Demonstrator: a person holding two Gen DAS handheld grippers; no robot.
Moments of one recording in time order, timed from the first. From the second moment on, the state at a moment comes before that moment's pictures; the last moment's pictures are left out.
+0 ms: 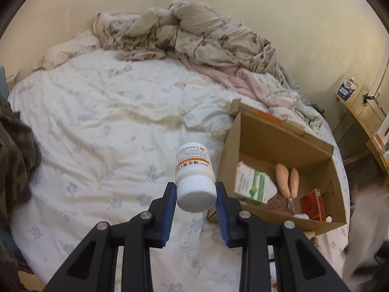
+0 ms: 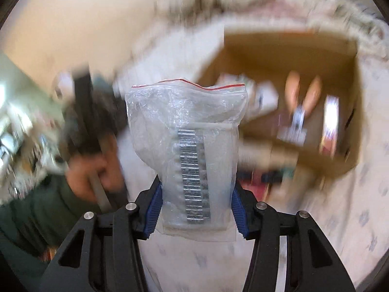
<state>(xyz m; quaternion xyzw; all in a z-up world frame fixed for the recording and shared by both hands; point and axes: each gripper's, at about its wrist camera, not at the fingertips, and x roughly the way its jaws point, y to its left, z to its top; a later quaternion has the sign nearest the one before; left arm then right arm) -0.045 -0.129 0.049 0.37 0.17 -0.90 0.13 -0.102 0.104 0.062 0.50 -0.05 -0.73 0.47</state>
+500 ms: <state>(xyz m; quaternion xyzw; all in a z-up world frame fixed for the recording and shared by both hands) -0.116 -0.070 0.087 0.36 0.10 -0.92 0.08 -0.198 0.104 0.056 0.47 -0.12 -0.82 0.31</state>
